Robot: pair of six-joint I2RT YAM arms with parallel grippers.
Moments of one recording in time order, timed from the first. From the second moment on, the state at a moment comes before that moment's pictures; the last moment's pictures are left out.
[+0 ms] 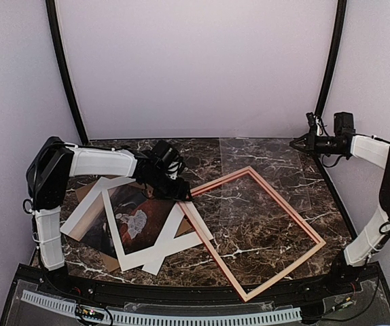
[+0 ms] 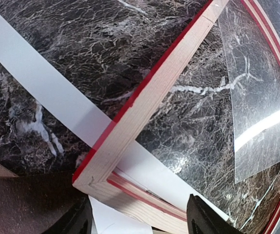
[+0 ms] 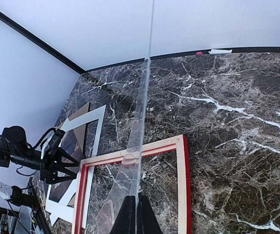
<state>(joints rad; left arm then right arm) -0.70 1.99 1.40 -0.46 0.20 -0.44 -0.12 1.59 1.17 -0.28 -0.94 0.14</state>
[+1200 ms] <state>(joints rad) -0.76 1.96 1.29 -0.36 0.10 -0.54 -0.13 1.56 1.17 -0.29 -0.92 0.17</state>
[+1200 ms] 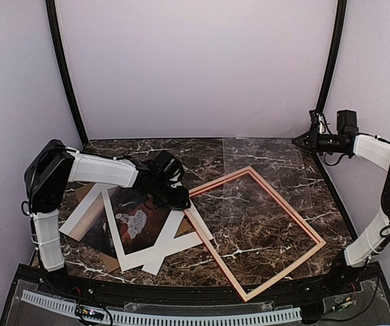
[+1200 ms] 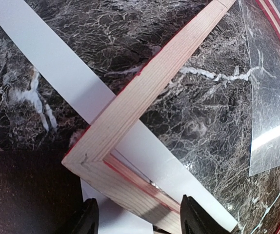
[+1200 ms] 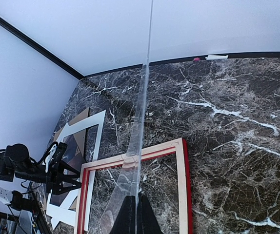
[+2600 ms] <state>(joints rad) -0.68 2.44 2.01 -0.52 0.08 -0.32 -0.13 1.36 1.12 -0.36 -0.71 0.27</state>
